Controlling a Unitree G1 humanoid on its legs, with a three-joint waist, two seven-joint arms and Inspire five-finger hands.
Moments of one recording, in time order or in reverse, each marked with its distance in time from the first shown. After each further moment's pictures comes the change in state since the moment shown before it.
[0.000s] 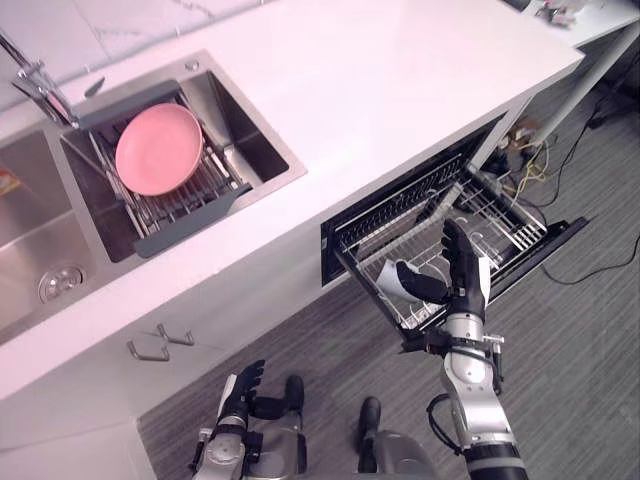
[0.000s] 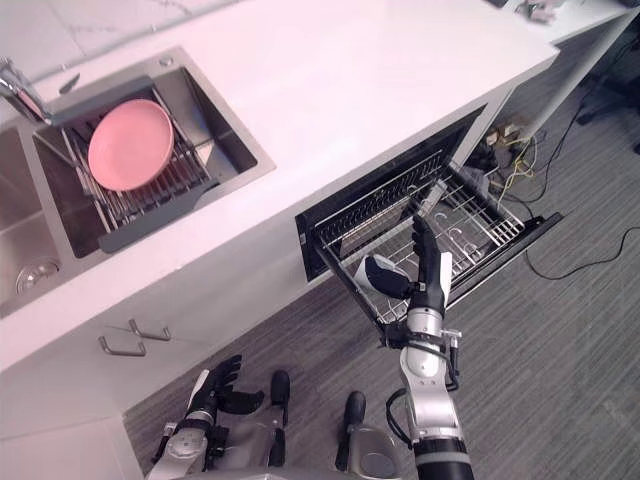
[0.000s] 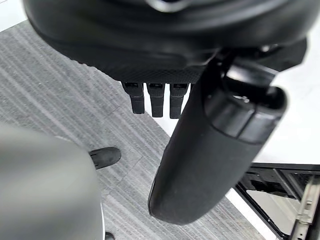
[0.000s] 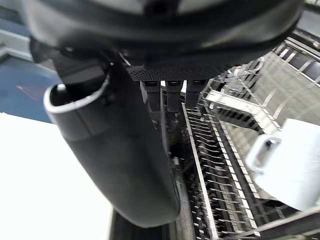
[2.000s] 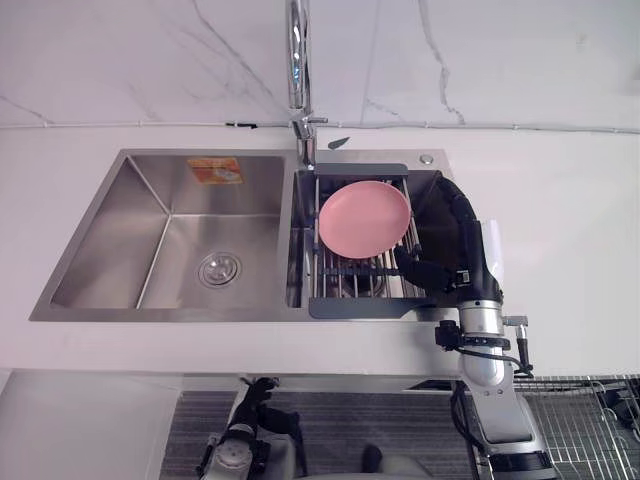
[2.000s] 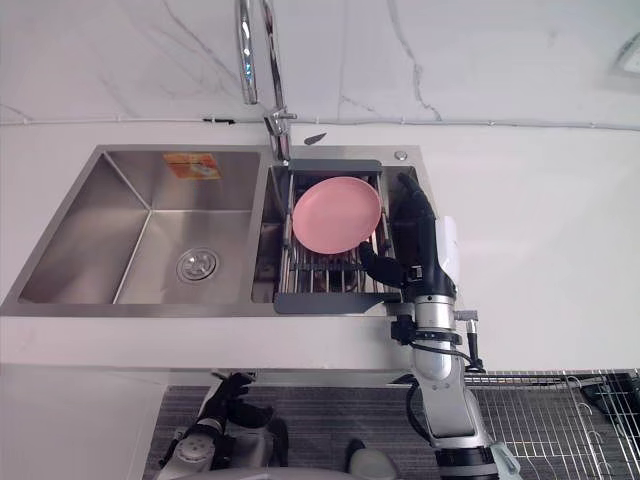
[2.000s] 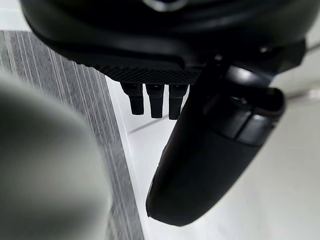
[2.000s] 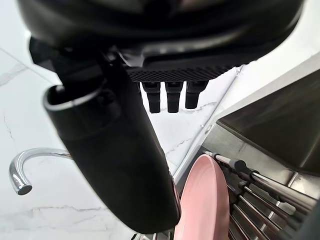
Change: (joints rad) left arm -0.035 -0.023 -0.023 0.085 0.060 0.000 -0.011; right arm -0.003 -0.139 0.051 -0.196 -0.286 -0.020 0.001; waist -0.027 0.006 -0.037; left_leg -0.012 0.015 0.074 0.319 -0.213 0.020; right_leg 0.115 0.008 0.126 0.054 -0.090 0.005
